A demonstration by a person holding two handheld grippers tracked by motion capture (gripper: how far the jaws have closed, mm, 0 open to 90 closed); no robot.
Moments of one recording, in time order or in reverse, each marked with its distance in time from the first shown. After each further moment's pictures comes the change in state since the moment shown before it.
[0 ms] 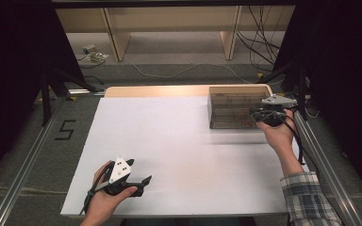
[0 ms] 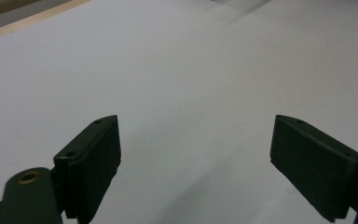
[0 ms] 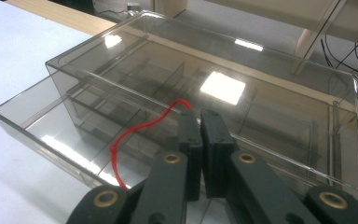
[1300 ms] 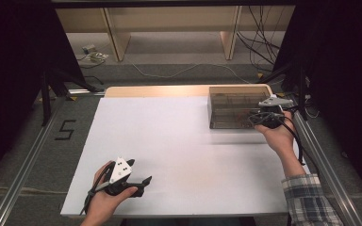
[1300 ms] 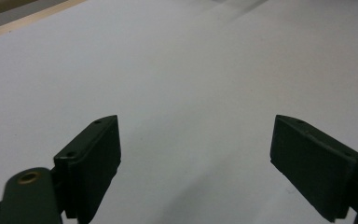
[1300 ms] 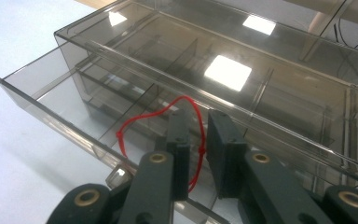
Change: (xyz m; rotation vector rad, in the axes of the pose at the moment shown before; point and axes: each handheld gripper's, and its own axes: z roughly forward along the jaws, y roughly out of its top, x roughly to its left) left arm -0.001 0.000 0.001 0.003 -0.005 0.002; right arm 0.006 -0.002 0.000 0.081 0.021 -0.023
